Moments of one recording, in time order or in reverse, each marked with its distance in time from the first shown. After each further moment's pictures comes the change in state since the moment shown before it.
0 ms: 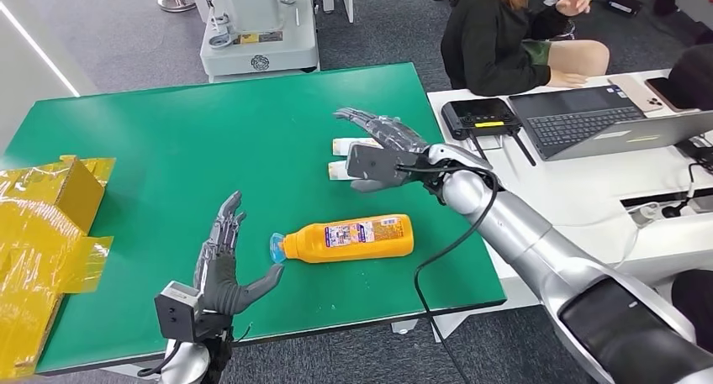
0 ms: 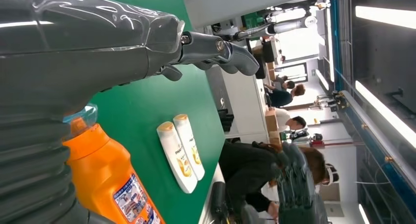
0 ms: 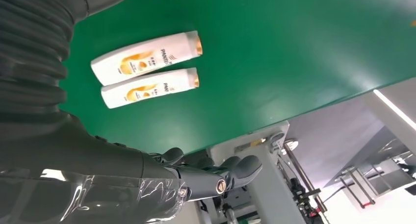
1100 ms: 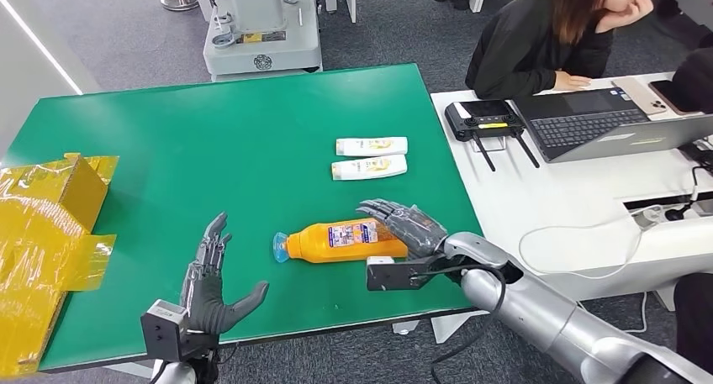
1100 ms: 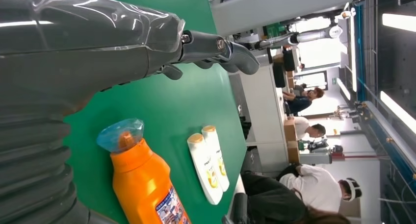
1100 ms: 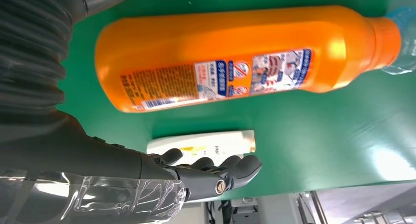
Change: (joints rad) left arm 0.084 0.042 0.044 -0.023 0.018 0.001 -0.005; right arm 0.380 -0.178 0.079 -0.246 0.231 -0.155 0.039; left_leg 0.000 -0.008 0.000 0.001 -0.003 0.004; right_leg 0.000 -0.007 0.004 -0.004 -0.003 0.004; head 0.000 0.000
